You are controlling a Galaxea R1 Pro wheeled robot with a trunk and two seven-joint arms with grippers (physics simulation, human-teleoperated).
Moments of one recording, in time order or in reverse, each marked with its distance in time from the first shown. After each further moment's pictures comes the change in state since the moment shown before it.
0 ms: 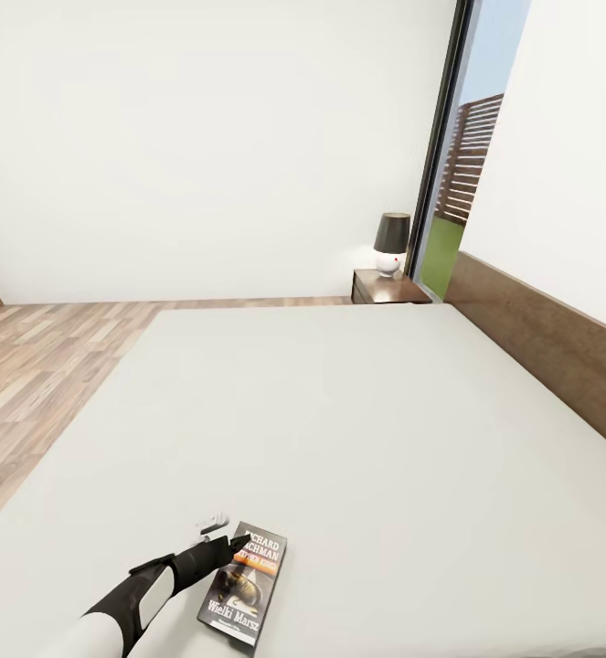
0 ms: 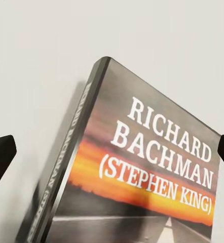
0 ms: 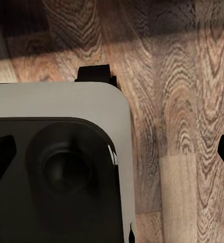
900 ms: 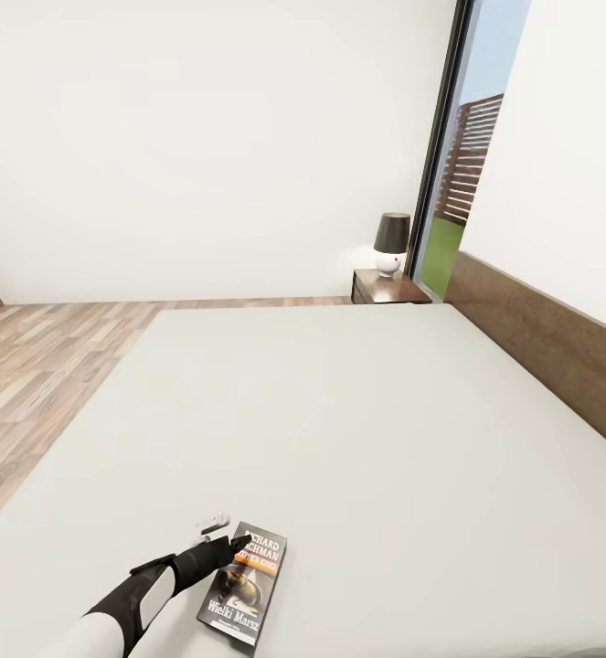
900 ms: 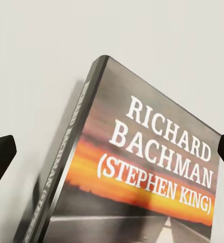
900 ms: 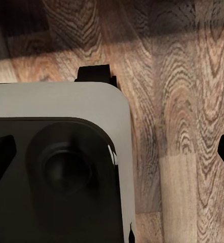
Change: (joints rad) left arm 0.000 -0.002 -0.001 0.000 -0.001 -0.001 0.003; right arm 0.000 0.000 0.000 0.000 0.000 0.000 0.000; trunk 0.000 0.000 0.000
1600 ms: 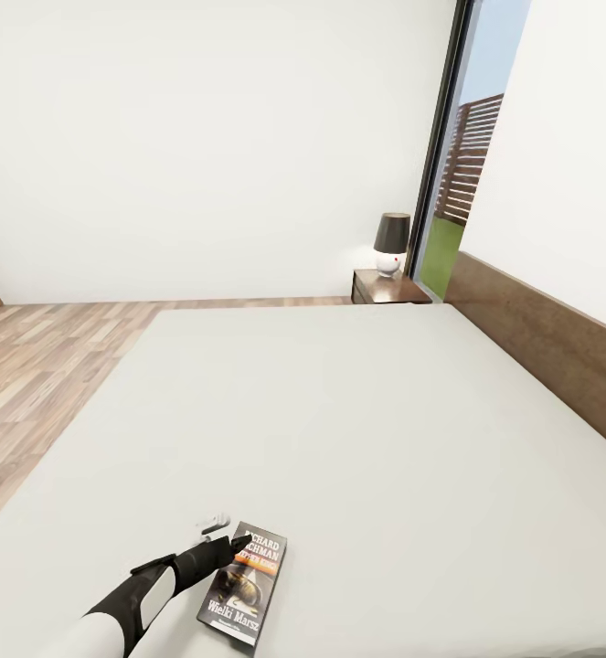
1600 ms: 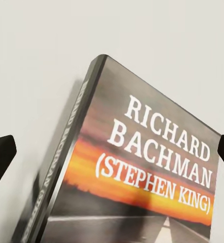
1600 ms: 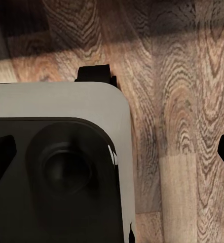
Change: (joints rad) left arm 0.000 -0.001 0.000 0.000 0.000 0.000 0.000; right arm 0.000 0.000 0.000 0.000 0.000 0.000 0.000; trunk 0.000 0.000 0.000
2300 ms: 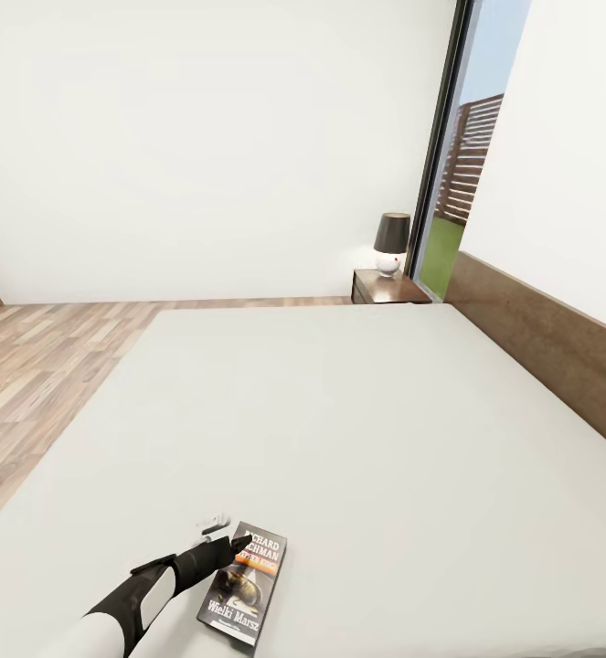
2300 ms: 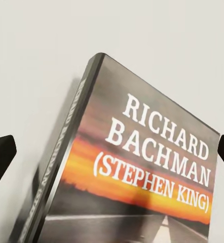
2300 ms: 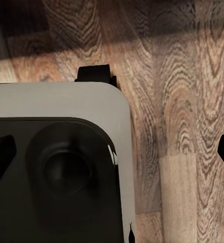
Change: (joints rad) left arm 0.000 0.000 -0.001 0.001 -0.001 0.000 -0.005; right arm 0.000 0.000 0.000 0.000 0.000 0.000 0.000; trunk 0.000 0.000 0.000
